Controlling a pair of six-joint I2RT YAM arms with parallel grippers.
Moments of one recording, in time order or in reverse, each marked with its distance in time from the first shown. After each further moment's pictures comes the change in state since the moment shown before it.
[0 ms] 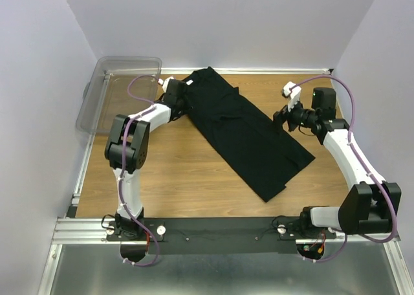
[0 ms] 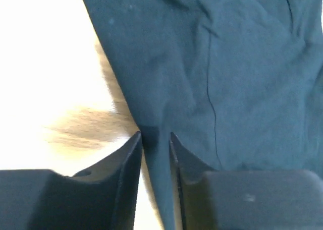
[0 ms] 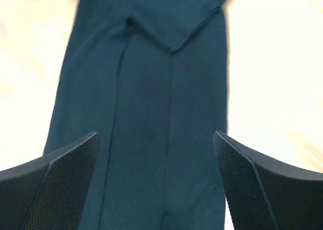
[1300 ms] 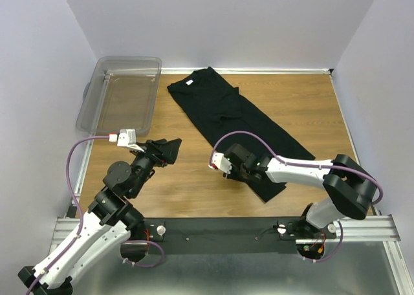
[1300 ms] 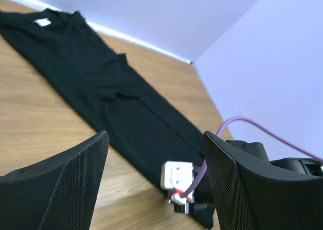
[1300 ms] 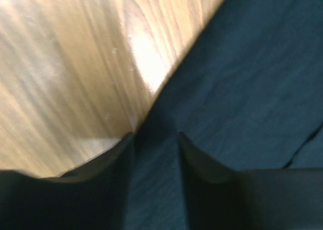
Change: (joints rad) left arm -0.365 -1.692 -0.941 0.079 -0.169 0.098; right arm 0.910 0.209 -0.245 0.007 0.797 -0.070
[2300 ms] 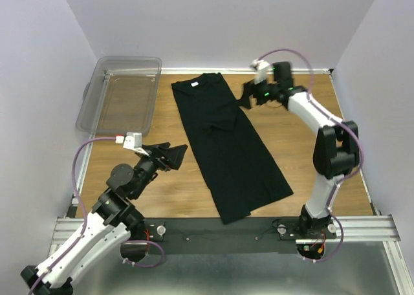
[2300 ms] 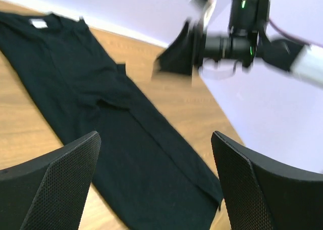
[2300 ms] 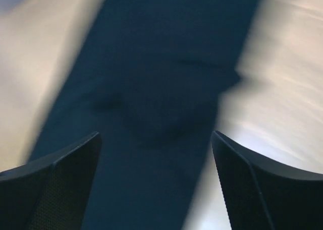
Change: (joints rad) left arm 0.000 -0.043 -0.055 0.028 0.079 0.039; right arm -0.571 0.315 0.695 -0.003 -0.674 0.321
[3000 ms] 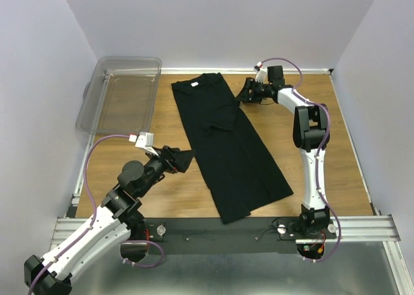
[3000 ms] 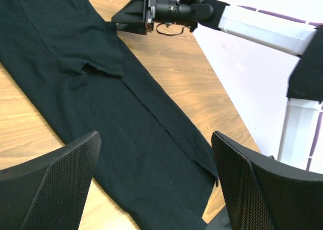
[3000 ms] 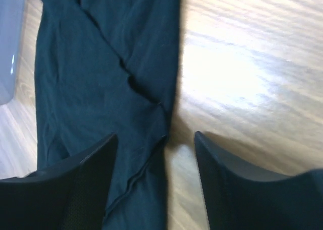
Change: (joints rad) left arm 0.000 0.138 -0.092 0.119 0.105 -0.069; right arm -0.215 0.621 0.454 0.111 -0.163 0.428
